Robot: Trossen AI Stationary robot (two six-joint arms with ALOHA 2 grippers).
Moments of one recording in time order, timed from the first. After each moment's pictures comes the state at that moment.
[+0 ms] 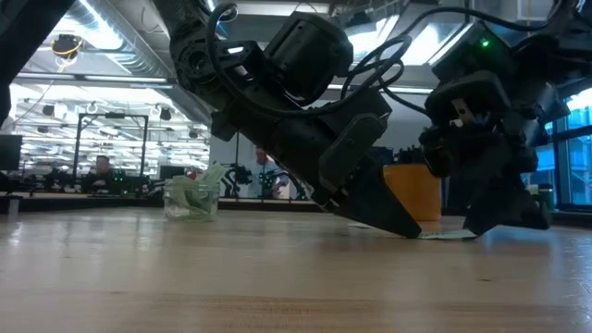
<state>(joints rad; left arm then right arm) -0.15 2.20 1.20 0.37 -0.01 -0.19 0.14 1.53 0.43 0.24 -0.28 1.21</state>
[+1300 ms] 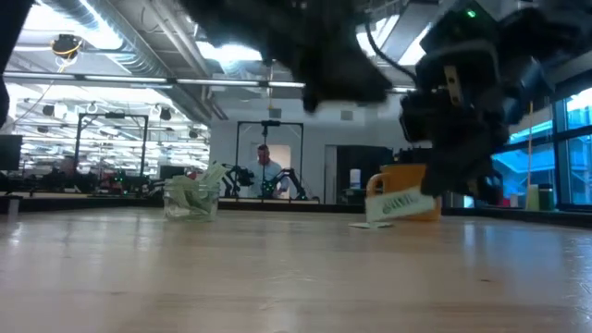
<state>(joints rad) -0.09 1.87 1.19 0.18 0.02 -0.20 0.14 1.49 0.53 0.19 -0.21 1.01</state>
